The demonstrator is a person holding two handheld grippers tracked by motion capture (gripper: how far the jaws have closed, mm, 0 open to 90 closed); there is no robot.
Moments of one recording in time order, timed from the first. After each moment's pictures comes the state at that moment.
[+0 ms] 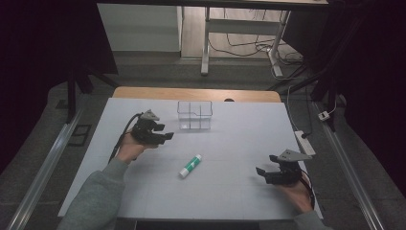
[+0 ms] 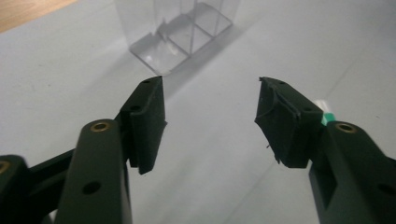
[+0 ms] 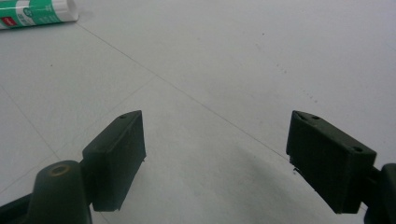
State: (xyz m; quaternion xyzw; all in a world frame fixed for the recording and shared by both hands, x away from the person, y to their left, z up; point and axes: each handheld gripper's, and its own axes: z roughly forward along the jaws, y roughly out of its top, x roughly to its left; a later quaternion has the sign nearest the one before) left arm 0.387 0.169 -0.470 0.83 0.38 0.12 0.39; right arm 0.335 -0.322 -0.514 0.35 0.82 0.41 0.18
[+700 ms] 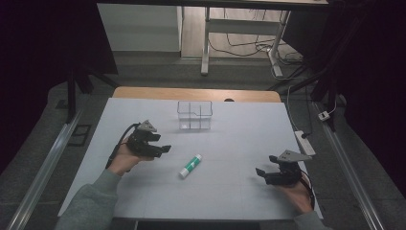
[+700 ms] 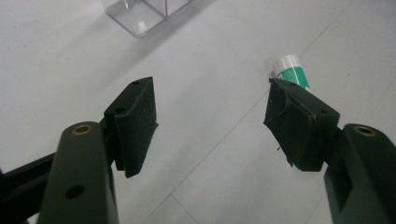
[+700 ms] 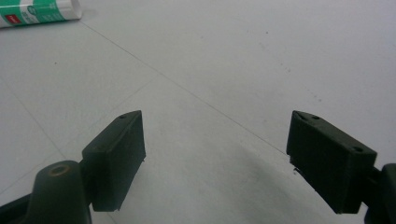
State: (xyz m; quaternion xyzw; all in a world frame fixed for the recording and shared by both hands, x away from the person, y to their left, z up) left arm 0.354 0.172 -0.472 0.85 0.38 0.10 0.36; right arm 0.334 -0.321 -0.514 0.35 0.82 0.41 0.18
